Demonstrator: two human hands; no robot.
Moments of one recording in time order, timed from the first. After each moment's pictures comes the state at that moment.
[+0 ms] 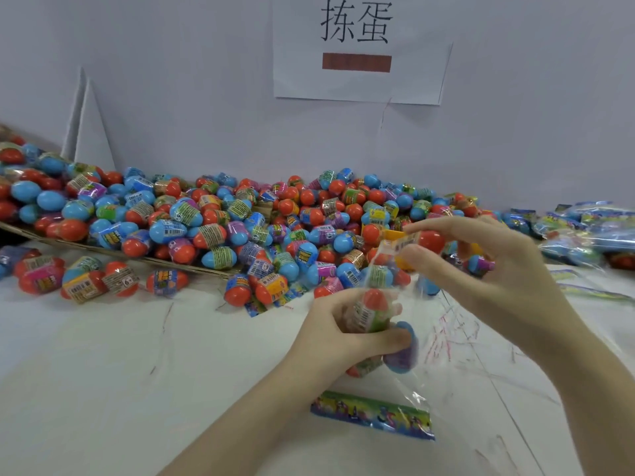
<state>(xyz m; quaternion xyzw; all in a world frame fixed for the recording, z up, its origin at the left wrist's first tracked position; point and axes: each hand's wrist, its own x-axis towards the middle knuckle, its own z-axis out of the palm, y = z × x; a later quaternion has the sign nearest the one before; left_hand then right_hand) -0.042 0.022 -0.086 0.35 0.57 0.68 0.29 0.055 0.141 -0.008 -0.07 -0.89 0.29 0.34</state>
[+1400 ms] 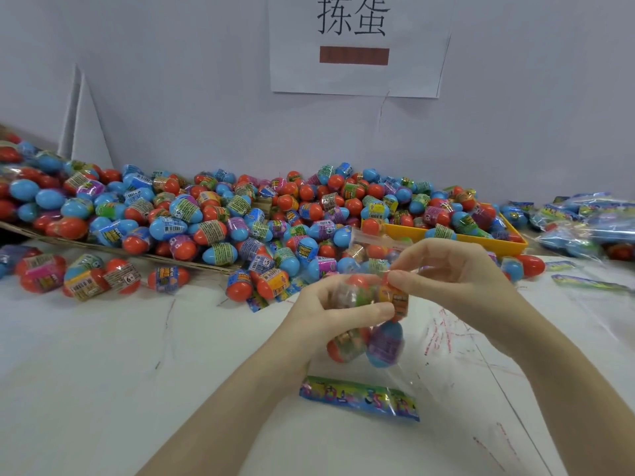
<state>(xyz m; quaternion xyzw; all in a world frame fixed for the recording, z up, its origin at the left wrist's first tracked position) -0.049 0.010 -0.074 0.29 0.58 0.67 0.35 0.035 0.157 -0.040 -0.08 -0.84 0.48 0.23</state>
